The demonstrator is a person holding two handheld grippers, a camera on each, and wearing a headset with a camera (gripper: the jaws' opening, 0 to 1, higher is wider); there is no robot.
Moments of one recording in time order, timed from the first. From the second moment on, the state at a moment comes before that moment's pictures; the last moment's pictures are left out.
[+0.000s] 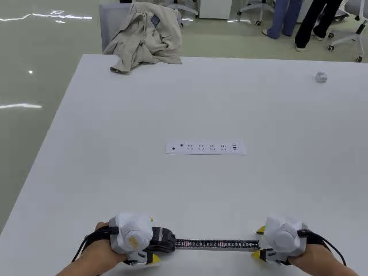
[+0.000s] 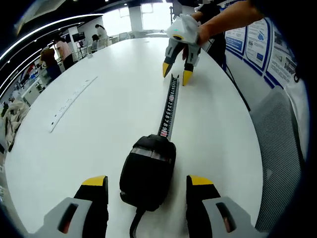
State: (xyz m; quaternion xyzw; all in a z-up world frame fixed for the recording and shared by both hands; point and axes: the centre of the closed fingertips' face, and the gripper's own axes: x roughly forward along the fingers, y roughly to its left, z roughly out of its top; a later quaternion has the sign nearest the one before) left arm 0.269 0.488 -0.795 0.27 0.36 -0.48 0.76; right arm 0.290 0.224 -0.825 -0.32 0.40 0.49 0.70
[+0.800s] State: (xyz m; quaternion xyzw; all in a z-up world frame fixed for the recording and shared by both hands) left arm 0.255 0.505 -0.782 0.15 0.36 -0.36 0.85; right arm 0.268 0.234 -0.809 -0.19 0.41 0.42 0.79
